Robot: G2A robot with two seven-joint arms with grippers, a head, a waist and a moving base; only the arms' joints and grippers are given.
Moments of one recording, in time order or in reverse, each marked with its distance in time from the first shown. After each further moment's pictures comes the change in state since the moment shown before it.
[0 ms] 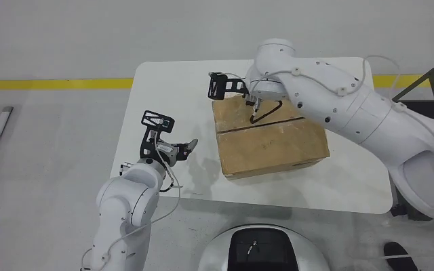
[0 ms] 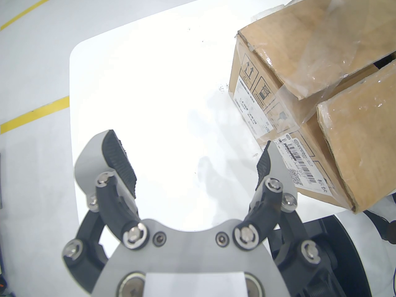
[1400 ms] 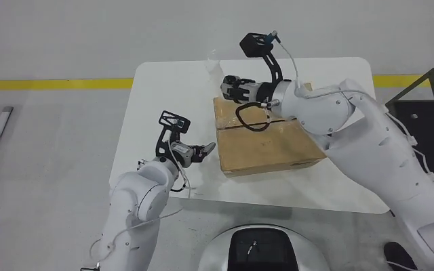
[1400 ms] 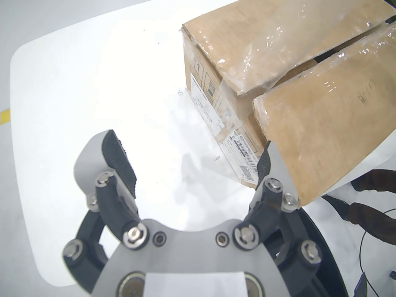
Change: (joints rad) left arm -0.040 -0.003 0.077 0.080 -0.158 -0.006 0.023; right arm -0.596 0.151 0.667 -0.605 0.491 0.658 -0.426
